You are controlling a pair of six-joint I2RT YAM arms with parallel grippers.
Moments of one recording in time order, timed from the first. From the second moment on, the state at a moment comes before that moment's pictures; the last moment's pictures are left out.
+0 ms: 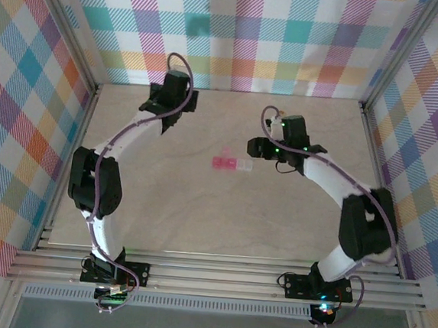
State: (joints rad) left arm -0.33 1.87 1.63 -0.31 -0.48 -0.07; right arm 0.37 1.57 1.09 -0.22 -0.36 0.28
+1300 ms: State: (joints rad) left arm -0.10 2.35 2.10 -0.70 -0.34 -0.43; right arm 0.51 1.17 0.70 0.20 -0.37 0.09
